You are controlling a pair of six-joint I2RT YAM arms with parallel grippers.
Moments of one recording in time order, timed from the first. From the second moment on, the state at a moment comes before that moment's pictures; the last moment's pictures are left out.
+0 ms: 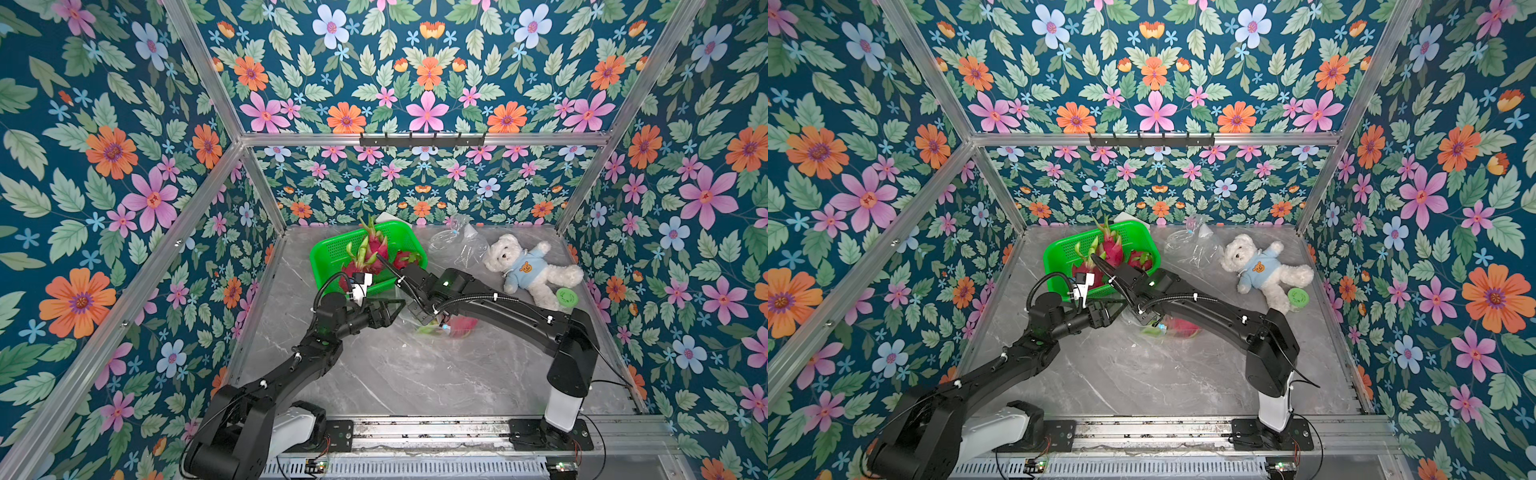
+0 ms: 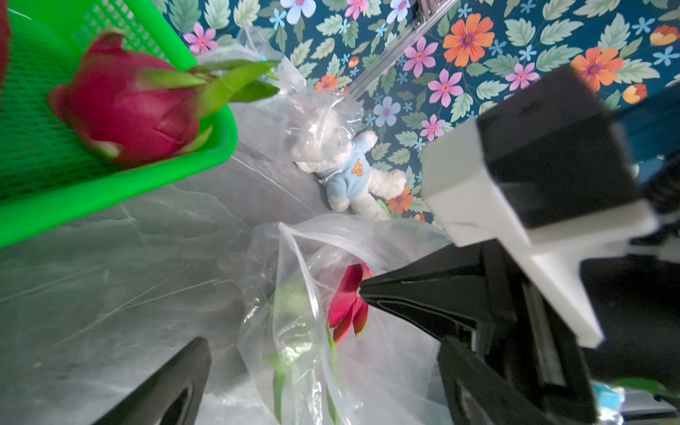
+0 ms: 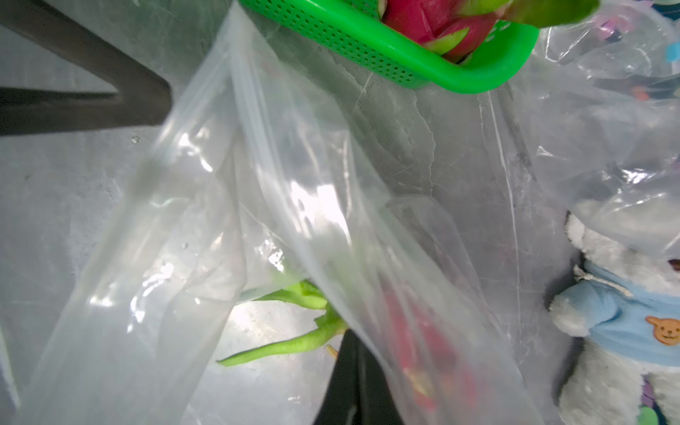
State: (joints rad) left arm -0.41 1.21 0.43 0.54 0.61 -0.69; right arm 0.94 1.81 1.66 -1.03 0.32 0.14
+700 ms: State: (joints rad) left arm -0.44 1.38 0.55 0.76 0.67 -0.82; right arm 0.83 1.65 1.38 -0.82 0.01 0.03
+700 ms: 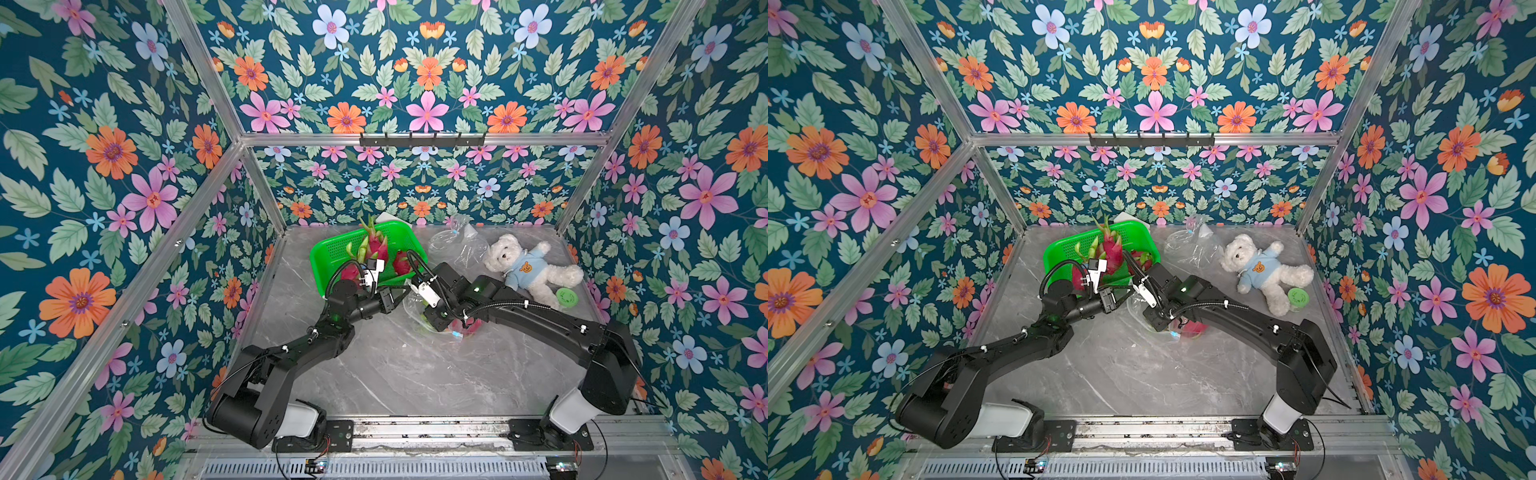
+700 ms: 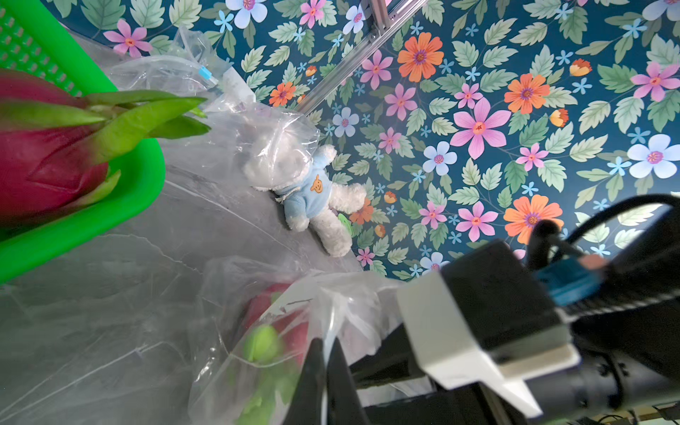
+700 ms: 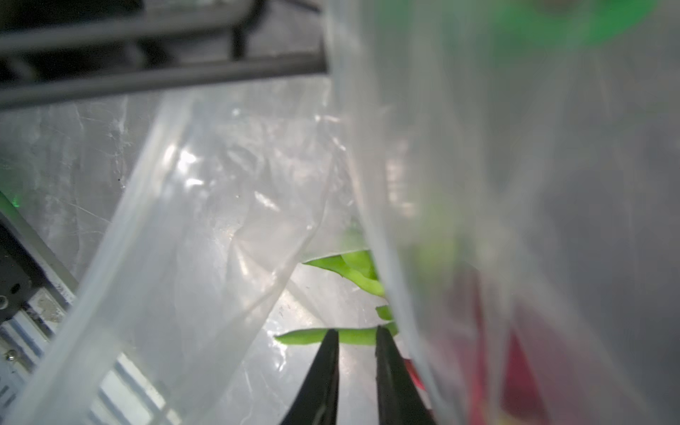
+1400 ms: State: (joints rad) left arm -0.45 1.50 0.57 0.78 0.70 -0.85; right arm 0.78 1.78 1.39 -0.86 0.11 -0.10
